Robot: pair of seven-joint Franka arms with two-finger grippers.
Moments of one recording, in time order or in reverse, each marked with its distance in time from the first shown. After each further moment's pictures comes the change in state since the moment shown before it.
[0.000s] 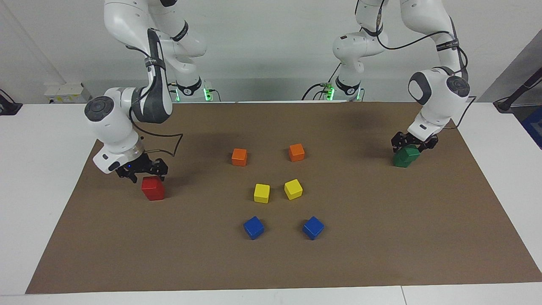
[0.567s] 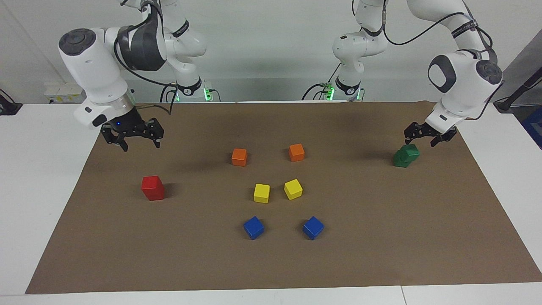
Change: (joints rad) left arm -0.002 0.001 -0.008 0.313 0.000 -0.359 -0.001; right arm 0.029 -0.205 0.032 0.170 0.001 -0.366 0.000
